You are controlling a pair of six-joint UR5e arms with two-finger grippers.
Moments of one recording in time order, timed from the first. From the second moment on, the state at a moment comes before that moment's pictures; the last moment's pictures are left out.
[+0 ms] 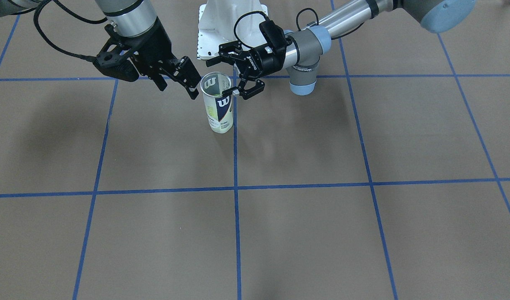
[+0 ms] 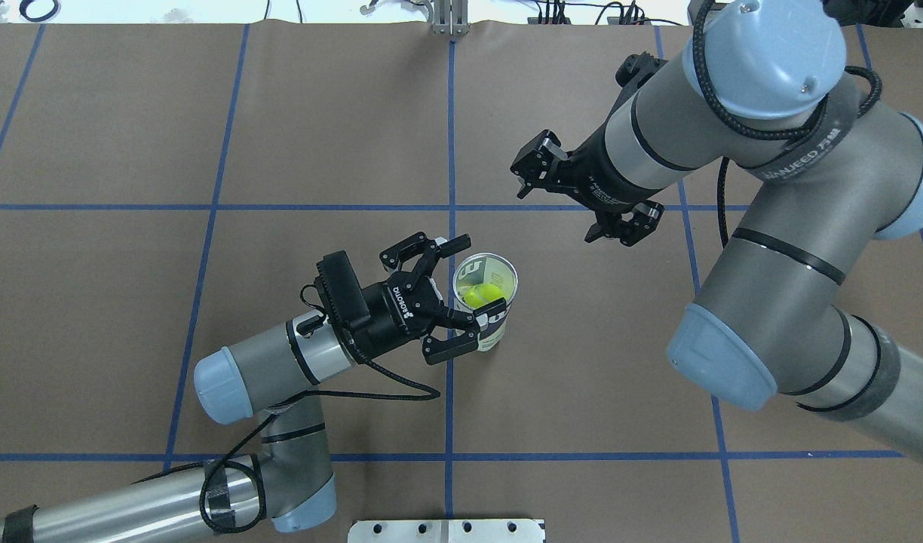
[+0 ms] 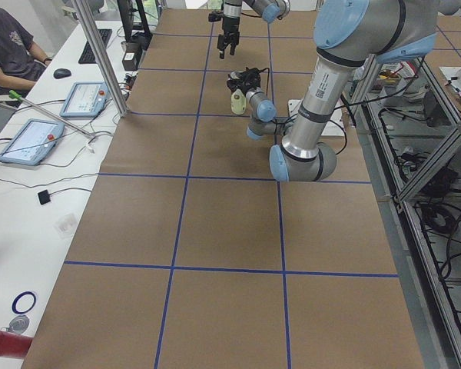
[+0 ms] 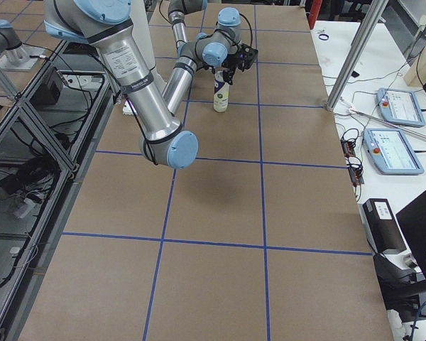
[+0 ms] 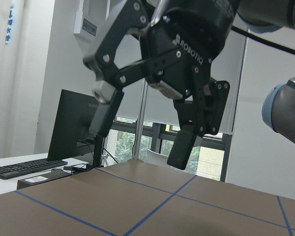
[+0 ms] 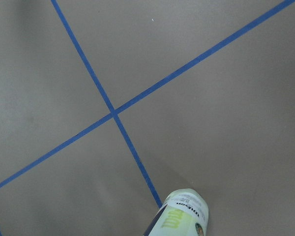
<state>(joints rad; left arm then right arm) -0.31 -2.21 -1.30 -3.54 -1.33 -0.35 0.73 -1.00 2.03 -1.66 2.03 1.63</state>
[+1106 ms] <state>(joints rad) -0.68 -2.03 -1.39 -3.06 -1.27 -0.63 1.03 -1.12 1.84 -1.65 2.02 0.96</state>
